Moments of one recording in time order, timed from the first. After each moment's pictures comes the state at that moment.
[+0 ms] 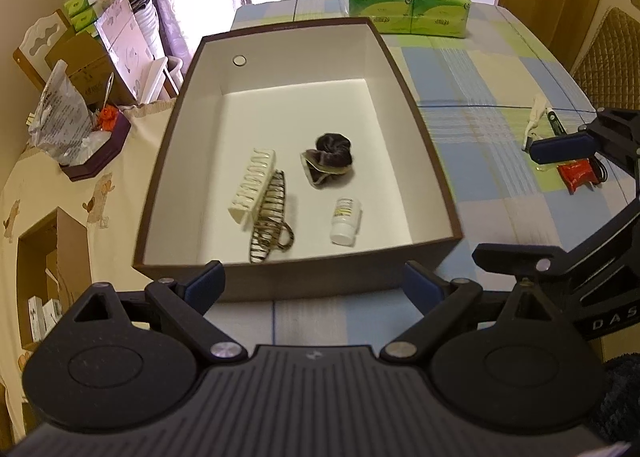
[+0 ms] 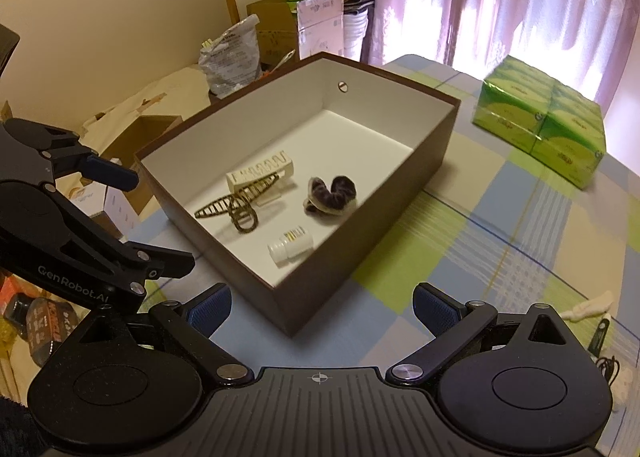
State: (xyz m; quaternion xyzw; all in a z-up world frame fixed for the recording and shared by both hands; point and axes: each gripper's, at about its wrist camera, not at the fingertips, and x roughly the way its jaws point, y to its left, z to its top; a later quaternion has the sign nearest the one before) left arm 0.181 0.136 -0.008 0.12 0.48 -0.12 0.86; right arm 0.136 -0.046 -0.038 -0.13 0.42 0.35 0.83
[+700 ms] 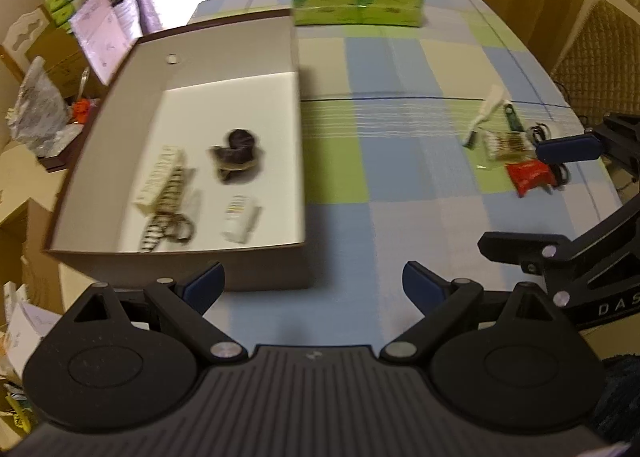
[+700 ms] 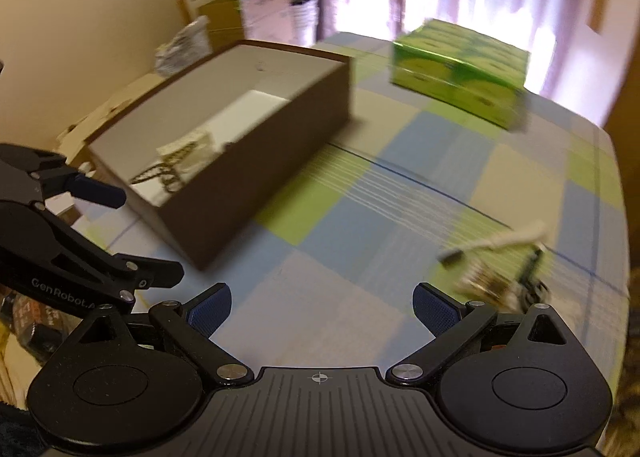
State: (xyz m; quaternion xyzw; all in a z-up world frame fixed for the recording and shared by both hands) left arm 0.157 0.029 -0.017 0.11 0.50 -0.13 0.85; right arm 0.141 -0.176 -0.040 -0.10 0.44 0.29 0.84
